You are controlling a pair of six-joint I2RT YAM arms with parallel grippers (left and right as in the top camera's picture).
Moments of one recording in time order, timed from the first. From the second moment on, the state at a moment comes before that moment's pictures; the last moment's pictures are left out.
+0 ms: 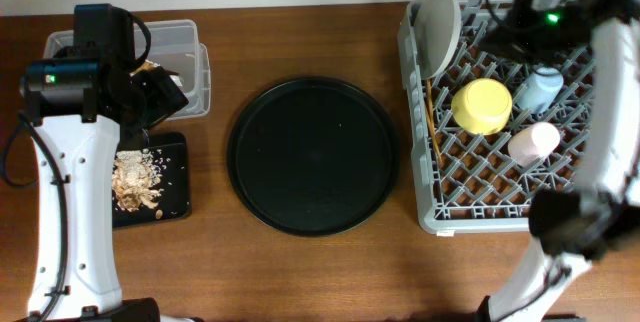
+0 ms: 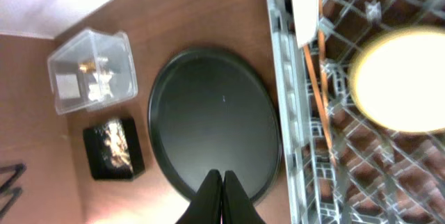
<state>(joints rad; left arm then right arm) 0.03 1.61 1.86 -1.46 -0.17 -0.59 -0.21 1.97 2.44 -1.67 -0.59 0.15</state>
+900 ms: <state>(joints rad) 0.03 1.61 1.86 -1.46 -0.17 -0.59 -0.21 1.04 1.68 -1.69 -0.34 0.11</state>
